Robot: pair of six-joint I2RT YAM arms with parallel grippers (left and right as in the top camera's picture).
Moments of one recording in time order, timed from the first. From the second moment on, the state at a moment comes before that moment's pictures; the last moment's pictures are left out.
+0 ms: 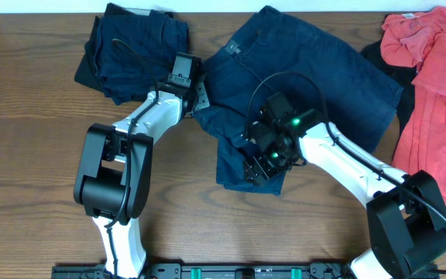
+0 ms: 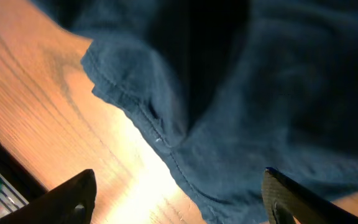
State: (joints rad) left arm -0.28 2.03 1.31 -0.35 -0.03 -0.52; right arm 0.54 1.74 1.11 -0.82 -0.38 -0.06
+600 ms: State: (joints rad) left arm -0.28 2.03 1.31 -0.35 -0.01 -0.53; right arm 0.57 1.77 1.04 -0.53 -0.30 -0.16
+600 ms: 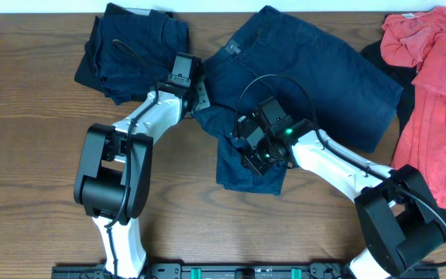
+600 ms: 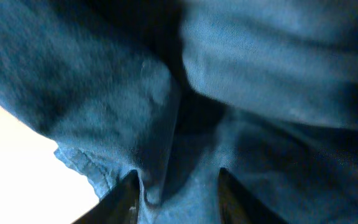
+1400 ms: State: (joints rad) left arm -0.28 2.03 1.31 -0.40 0.01 -0.53; right arm 0.57 1.78 1.07 -0.74 -0.34 -0.16
